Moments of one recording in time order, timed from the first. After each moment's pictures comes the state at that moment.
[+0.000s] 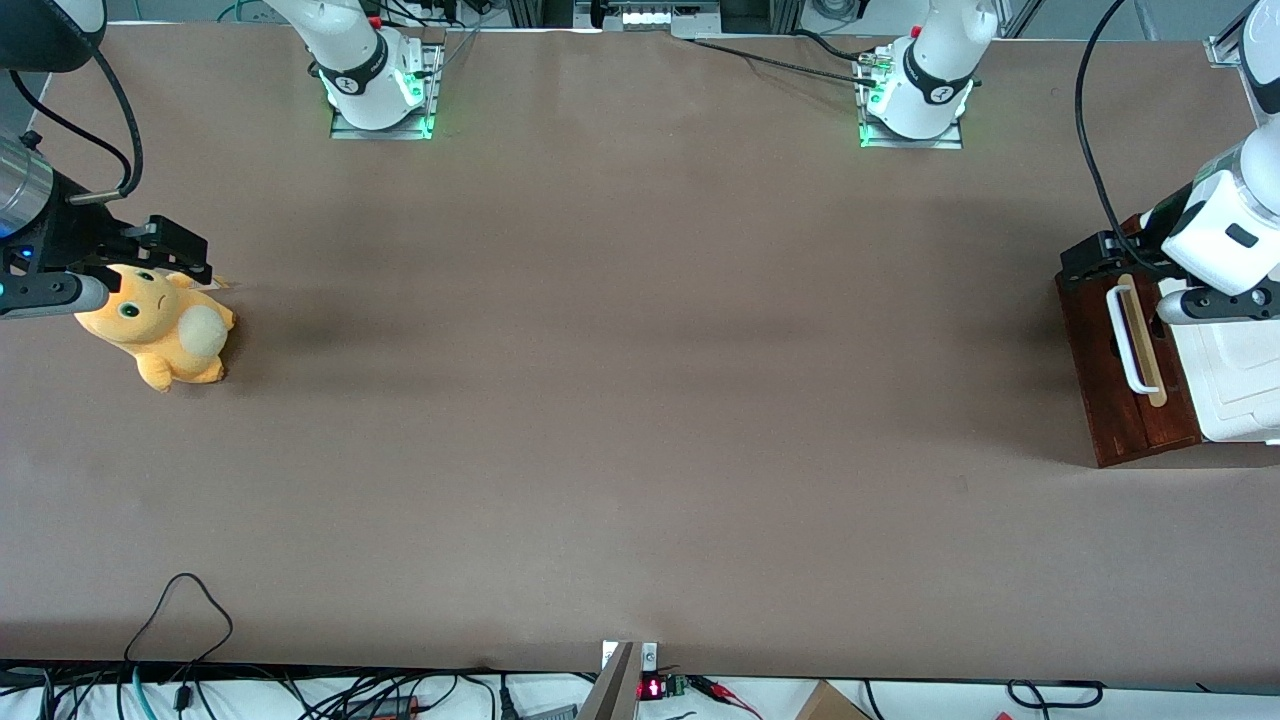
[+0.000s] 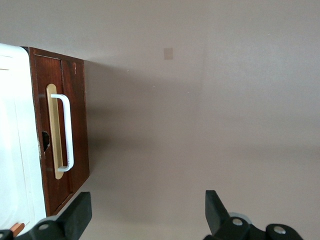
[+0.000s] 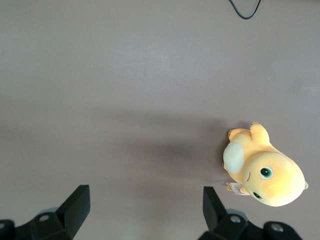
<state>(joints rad) -0.01 0.08 -0.02 -1.59 0.03 1.58 -0.11</state>
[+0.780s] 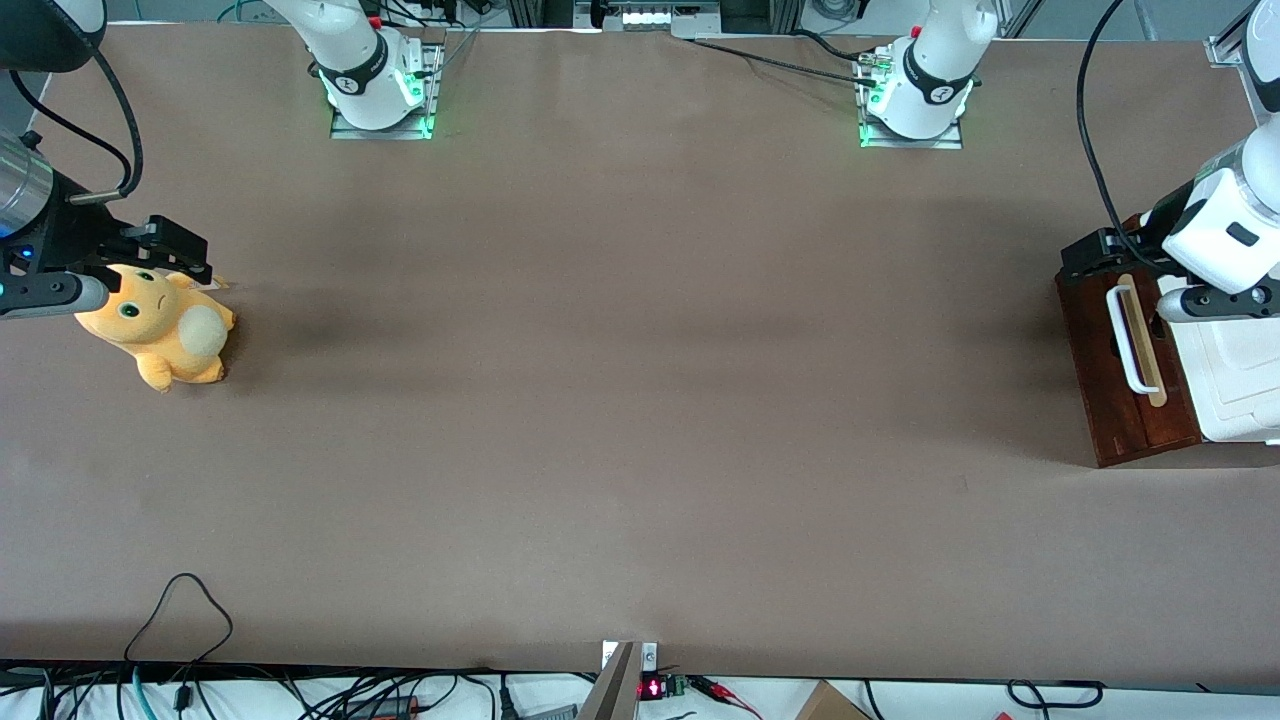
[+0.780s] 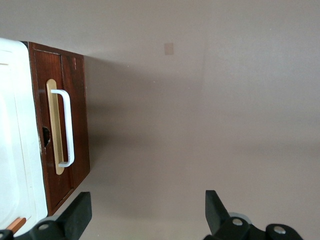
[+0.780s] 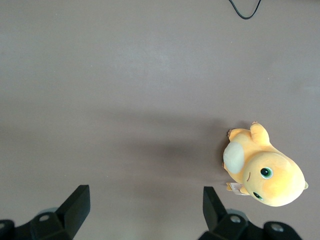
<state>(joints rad) -0.01 0.08 -0.02 -1.58 0.03 1.54 -0.11</state>
